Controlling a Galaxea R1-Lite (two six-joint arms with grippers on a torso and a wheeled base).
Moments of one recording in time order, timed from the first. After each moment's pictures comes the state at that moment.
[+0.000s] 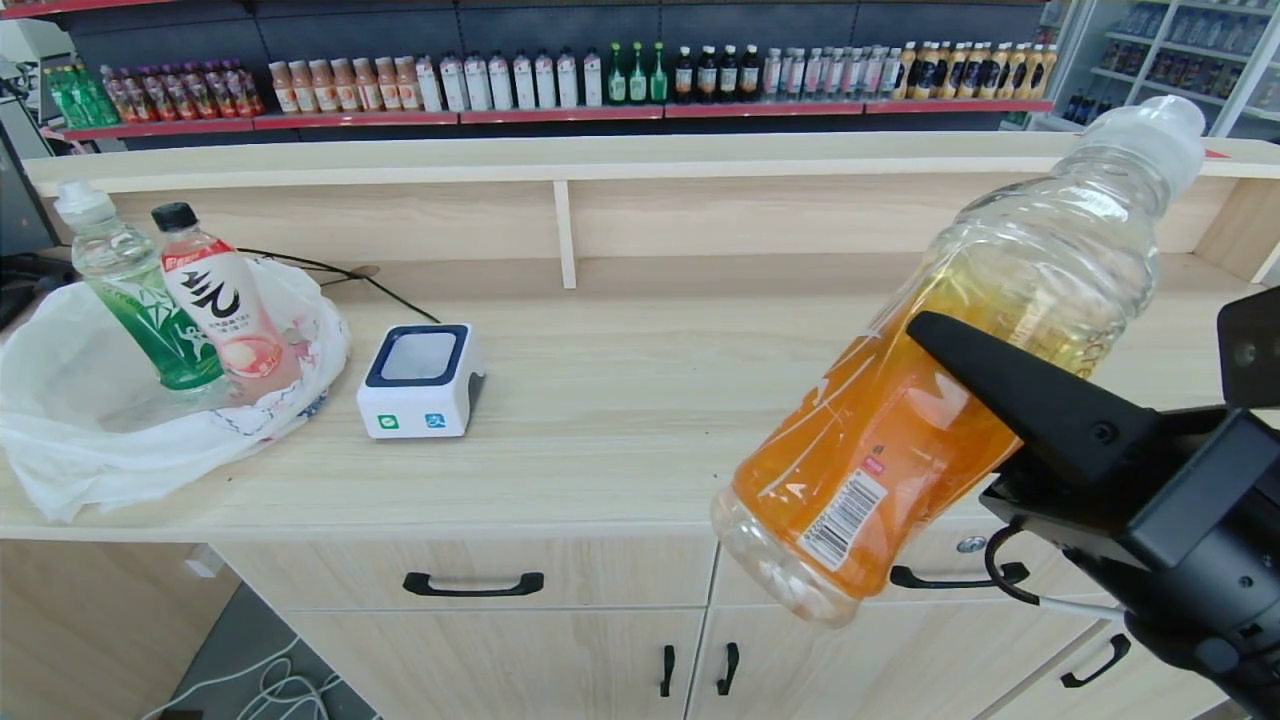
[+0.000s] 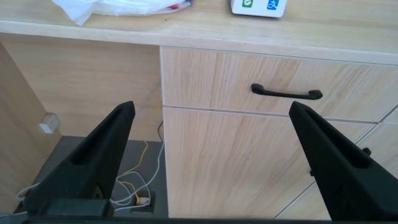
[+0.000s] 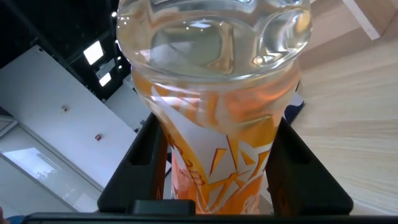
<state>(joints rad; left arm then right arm) 0.00 0.00 0.00 0.00 0.00 -0.01 0.81 1.45 -0.33 -1.57 0.04 0.72</state>
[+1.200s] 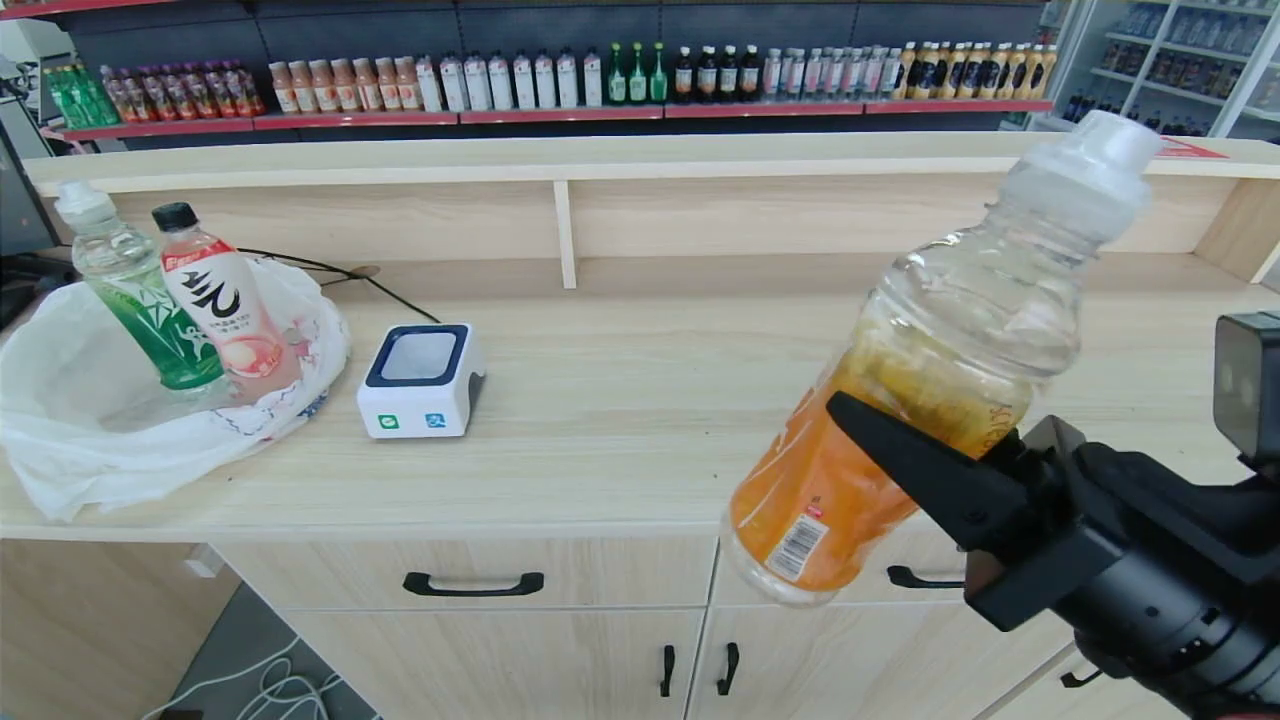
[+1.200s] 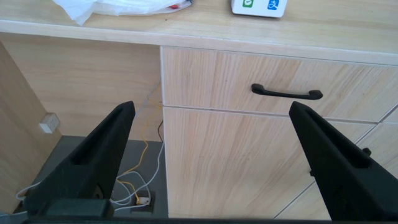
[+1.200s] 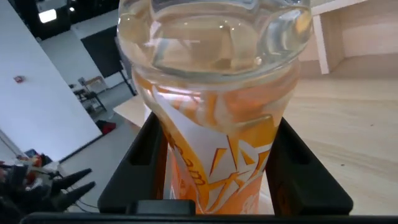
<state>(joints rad) 0.00 0.00 0.00 0.00 0.00 -0.01 0.79 1.51 -0.31 -1.57 0.05 0.16</state>
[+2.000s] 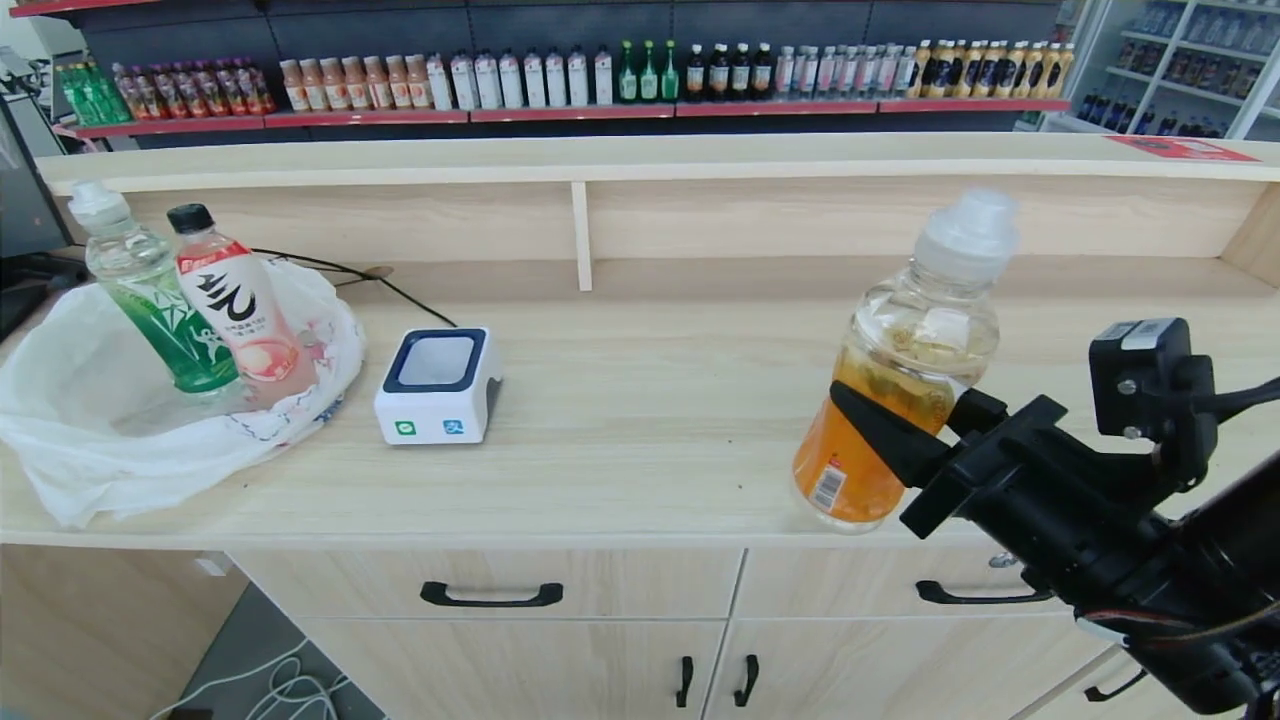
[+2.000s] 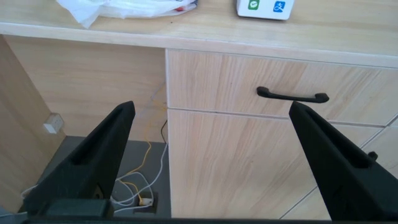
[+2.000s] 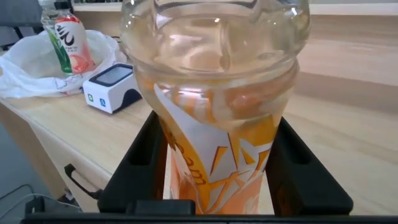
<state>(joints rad) 0.00 0.00 0.00 0.00 0.00 -0.01 0.62 1.62 -0.32 -1.57 -0.02 -0.05</state>
